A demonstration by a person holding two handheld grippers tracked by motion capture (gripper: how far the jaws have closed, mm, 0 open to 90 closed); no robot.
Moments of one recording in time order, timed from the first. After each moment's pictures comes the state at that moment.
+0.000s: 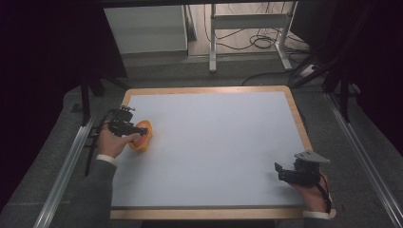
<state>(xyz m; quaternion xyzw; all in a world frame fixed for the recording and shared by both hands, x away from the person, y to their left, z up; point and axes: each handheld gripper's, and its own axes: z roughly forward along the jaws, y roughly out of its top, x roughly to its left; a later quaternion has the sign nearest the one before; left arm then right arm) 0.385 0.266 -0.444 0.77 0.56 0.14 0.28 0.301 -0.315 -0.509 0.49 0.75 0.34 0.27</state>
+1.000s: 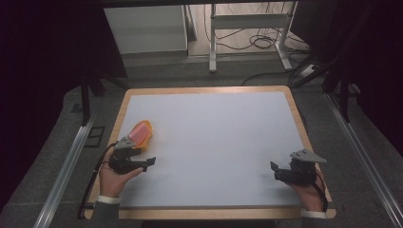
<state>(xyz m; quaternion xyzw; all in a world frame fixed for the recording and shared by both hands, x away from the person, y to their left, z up) 0.288 0.246 -0.500 0.78 0.48 0.13 0.38 0.299 -0.300 -0.501 0.47 0.76 0.36 0.28</state>
